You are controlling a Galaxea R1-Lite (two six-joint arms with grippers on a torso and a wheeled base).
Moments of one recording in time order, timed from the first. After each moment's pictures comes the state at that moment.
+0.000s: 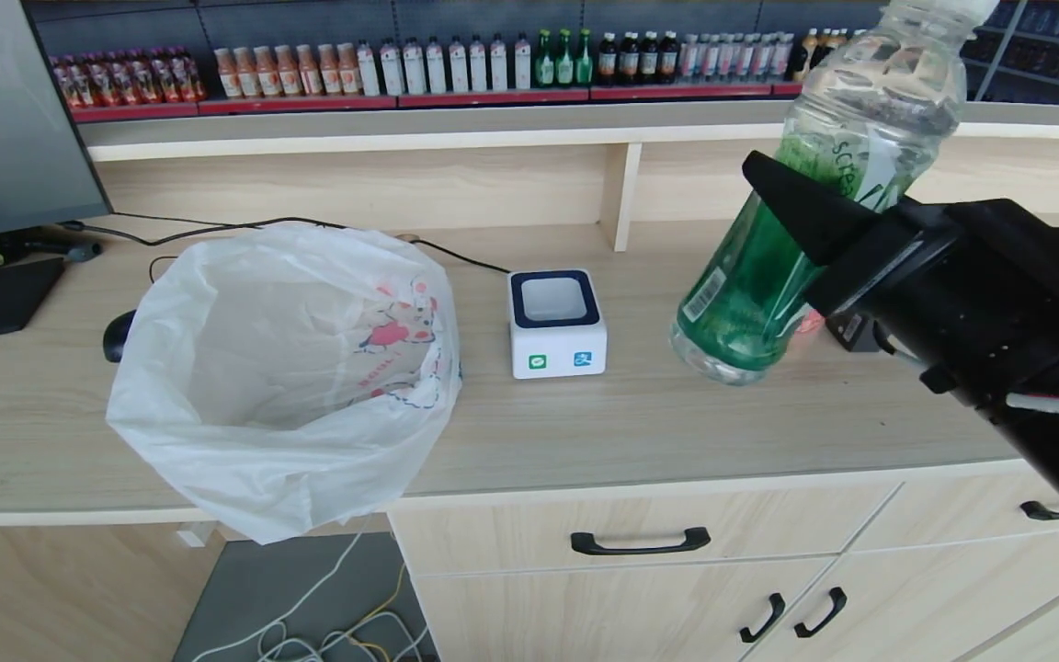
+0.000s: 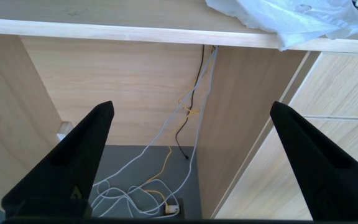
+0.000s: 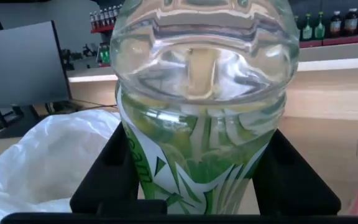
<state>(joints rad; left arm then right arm) 0.00 0.00 0.00 0.00 0.00 0.00 0.68 1.50 -0.70 -1.27 -0.14 0.04</state>
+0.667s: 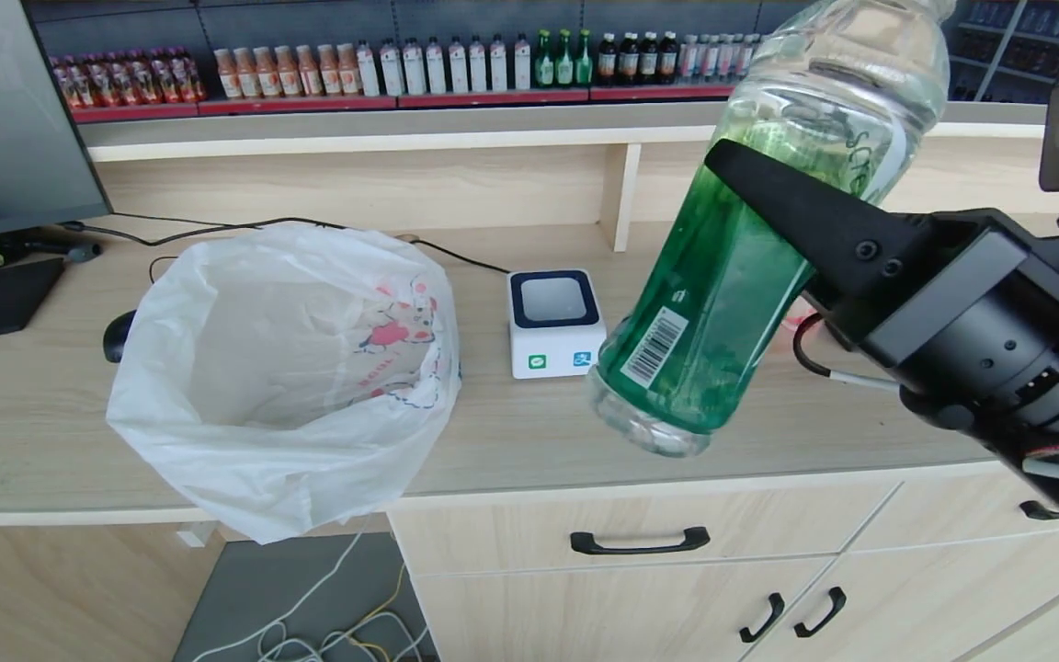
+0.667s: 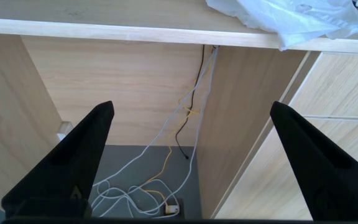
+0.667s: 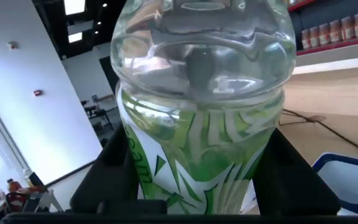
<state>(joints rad) 0.00 0.00 0.00 0.00 0.00 0.00 0.68 1.55 -0.66 -1.46 0.32 0.43</state>
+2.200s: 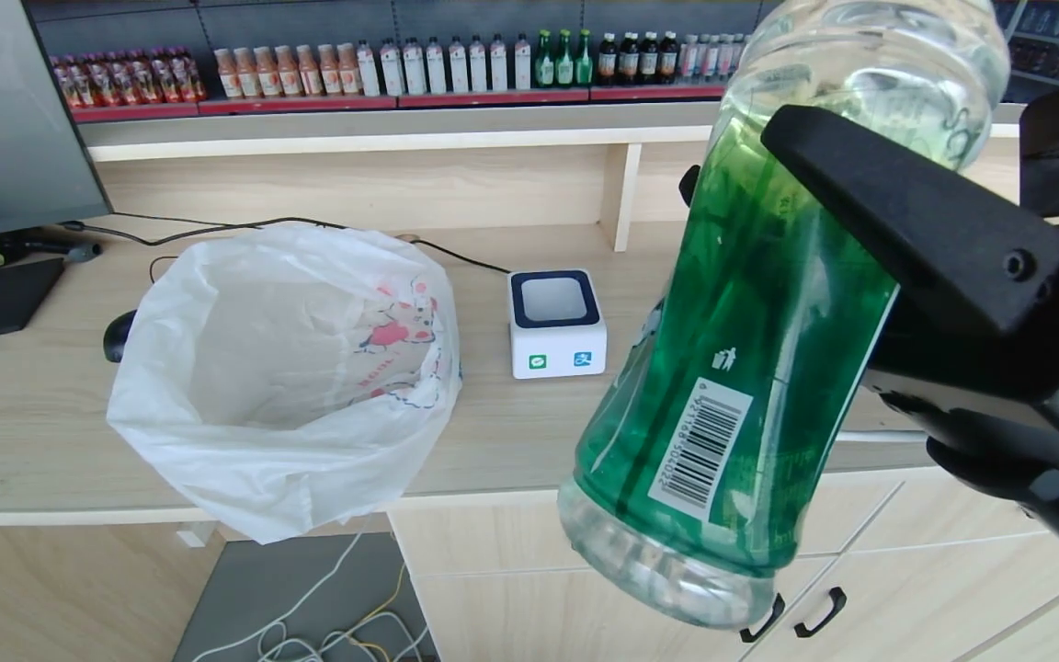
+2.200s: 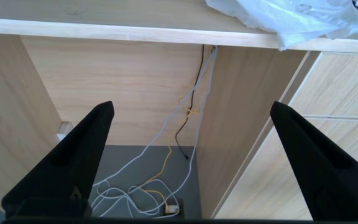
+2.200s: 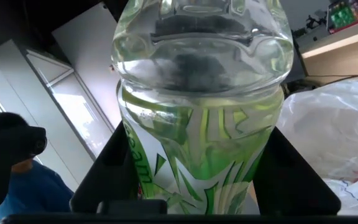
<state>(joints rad) 0.00 0.00 0.00 0.00 0.00 0.00 0.79 1.54 -0.62 -1.57 0.42 0.77</state>
